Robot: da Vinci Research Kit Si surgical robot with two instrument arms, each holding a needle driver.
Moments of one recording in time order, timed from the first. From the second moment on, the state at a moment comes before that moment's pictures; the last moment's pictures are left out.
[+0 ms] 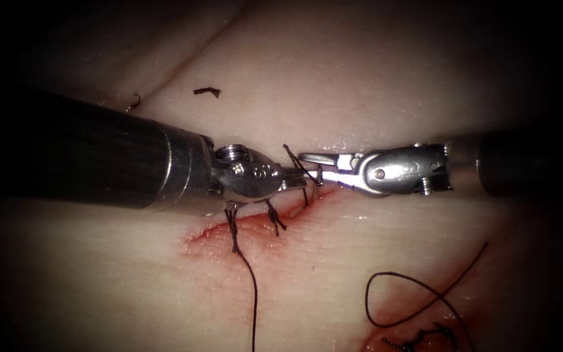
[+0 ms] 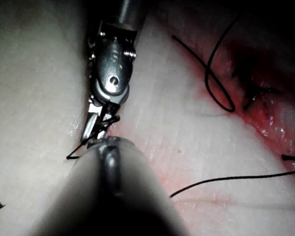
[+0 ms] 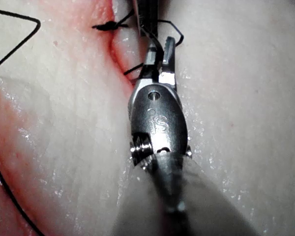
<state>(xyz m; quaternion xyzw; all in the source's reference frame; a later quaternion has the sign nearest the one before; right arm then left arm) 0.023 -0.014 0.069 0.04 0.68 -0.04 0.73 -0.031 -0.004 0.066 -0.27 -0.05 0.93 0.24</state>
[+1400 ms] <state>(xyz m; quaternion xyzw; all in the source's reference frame) 0.026 -0.012 0.069 0.14 0.66 -0.02 0.74 -0.034 -0.014 0.069 -0.26 -0.09 0.94 0.21</state>
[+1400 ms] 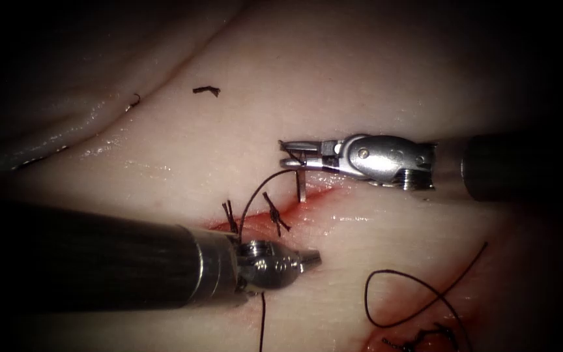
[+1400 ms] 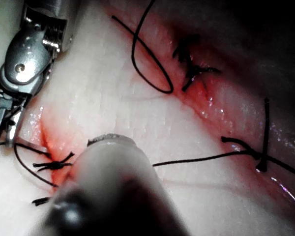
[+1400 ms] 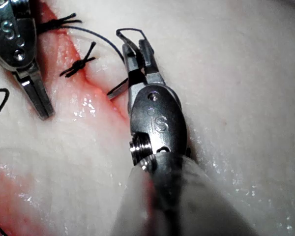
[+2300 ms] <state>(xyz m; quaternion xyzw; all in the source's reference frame) 0.026 -0.011 0.067 0.17 0.65 -0.04 0.74 -0.032 -0.015 0.071 -0.26 -0.09 0.94 0.22</state>
